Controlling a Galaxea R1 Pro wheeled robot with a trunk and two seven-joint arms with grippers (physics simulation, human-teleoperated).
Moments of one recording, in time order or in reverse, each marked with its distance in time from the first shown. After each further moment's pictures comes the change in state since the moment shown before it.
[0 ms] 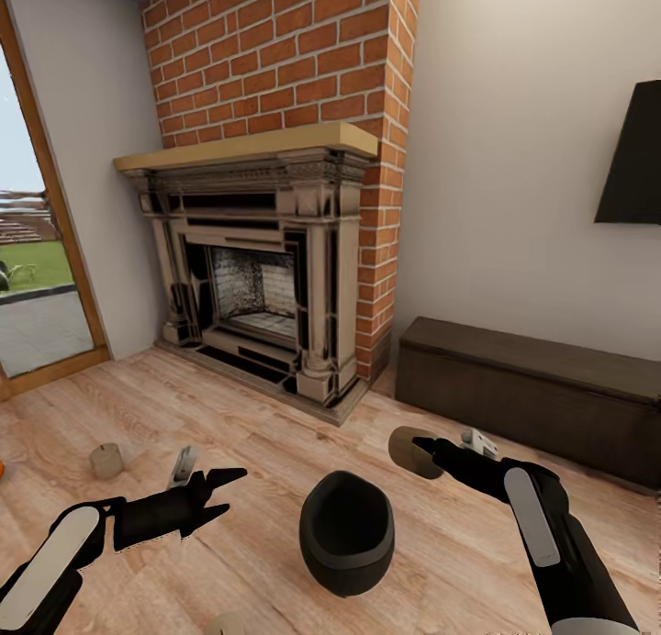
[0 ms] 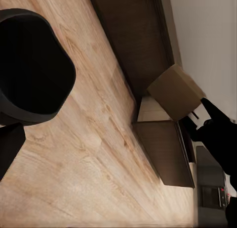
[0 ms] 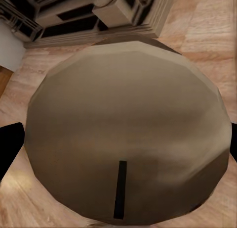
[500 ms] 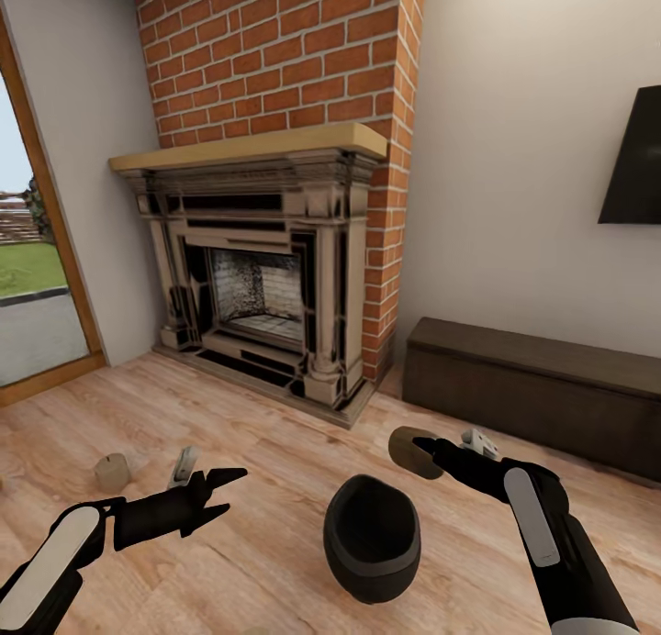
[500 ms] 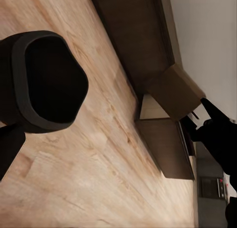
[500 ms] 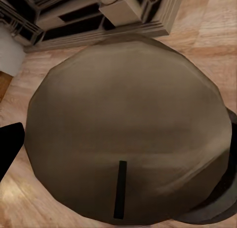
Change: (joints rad) left arm 0.000 -0.001 0.000 0.000 0.001 0.000 0.000; right arm 0.000 0.000 0.000 0.000 0.002 0.000 0.000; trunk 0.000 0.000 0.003
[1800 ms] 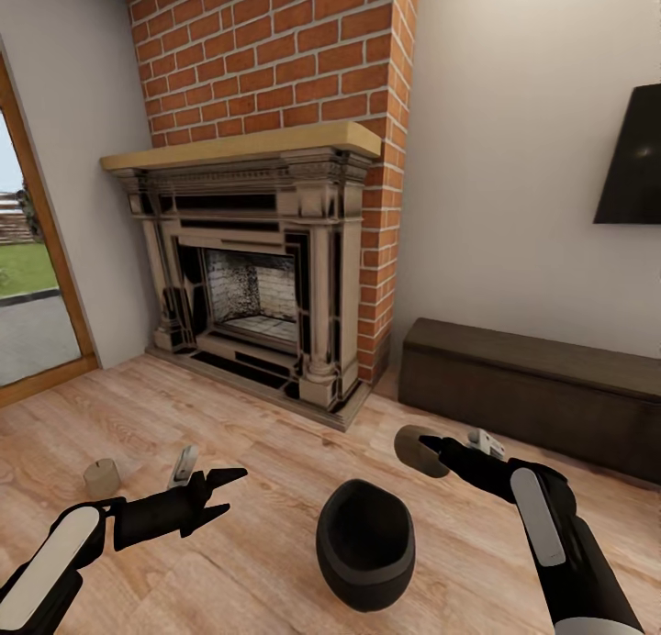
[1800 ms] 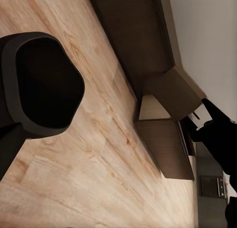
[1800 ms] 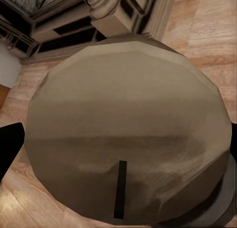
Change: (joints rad) left arm 0.000 0.000 0.000 0.000 0.000 0.000 0.000; right arm -0.001 0.001 -0.038 -0.003 0.000 0.001 -0.003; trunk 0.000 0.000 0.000
